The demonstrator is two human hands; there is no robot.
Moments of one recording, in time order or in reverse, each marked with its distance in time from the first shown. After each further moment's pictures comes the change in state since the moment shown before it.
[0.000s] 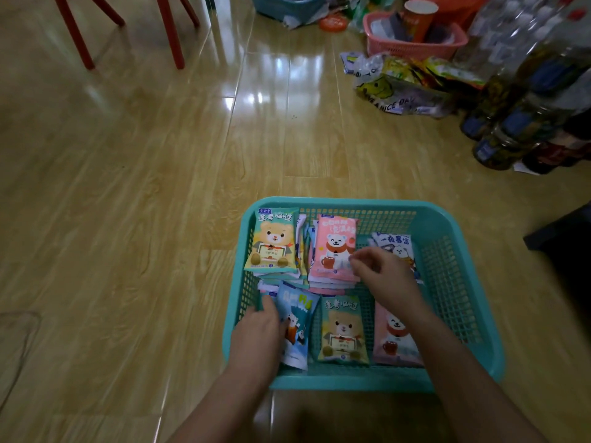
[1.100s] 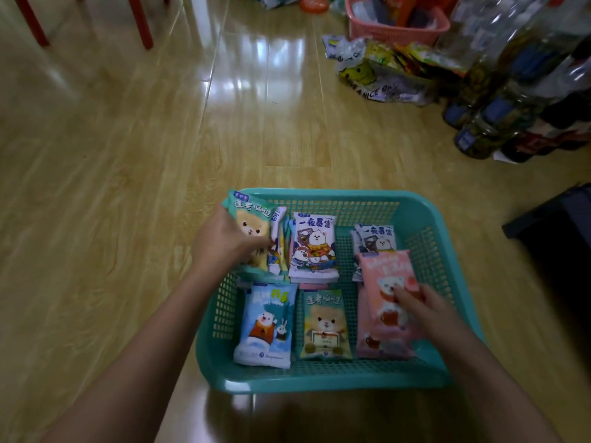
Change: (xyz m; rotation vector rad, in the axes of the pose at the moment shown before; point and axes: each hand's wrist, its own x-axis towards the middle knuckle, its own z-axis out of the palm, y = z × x) left_hand 0.094 0.004 -0.076 -0.633 0.082 -0.187; right_hand -0.053 0.045 -0.045 0.485 -0.015 0.436
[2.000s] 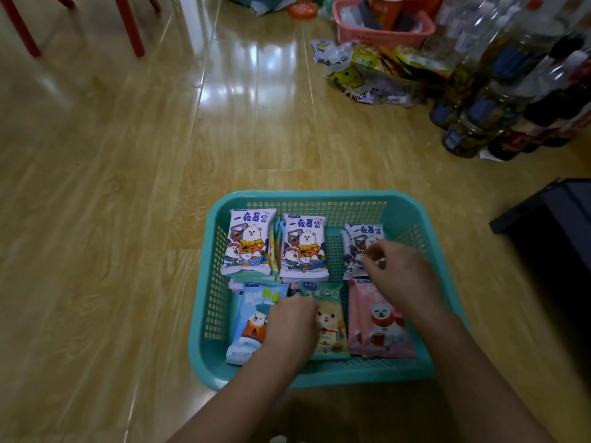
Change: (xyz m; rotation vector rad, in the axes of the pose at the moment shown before) left_hand -0.093 0.001 0.095 0.640 -0.322 0.403; right_hand 0.026 -0.042 0.020 -0.919 0.269 -0.371
